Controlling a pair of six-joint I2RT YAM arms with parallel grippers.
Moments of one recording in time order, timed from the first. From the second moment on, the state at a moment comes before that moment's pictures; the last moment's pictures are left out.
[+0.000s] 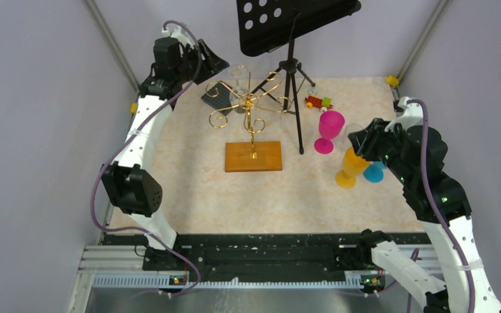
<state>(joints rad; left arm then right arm) -0.18 1.73 1.85 -0.40 0.33 -0.60 0.32 0.76 1.23 -0.75 0.06 0.33</state>
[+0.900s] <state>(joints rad) -0.11 1.80 1.76 -0.11 0.73 -1.02 0.32 0.75 1.18 -0.72 0.01 0.38</state>
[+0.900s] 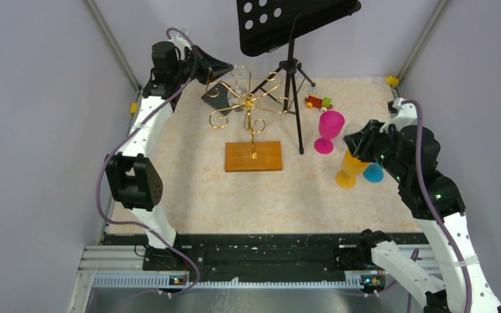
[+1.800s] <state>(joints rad) -0.11 1.80 1.65 0.28 0.77 -1.34 0.32 0.73 1.15 -0.71 0.01 0.40</state>
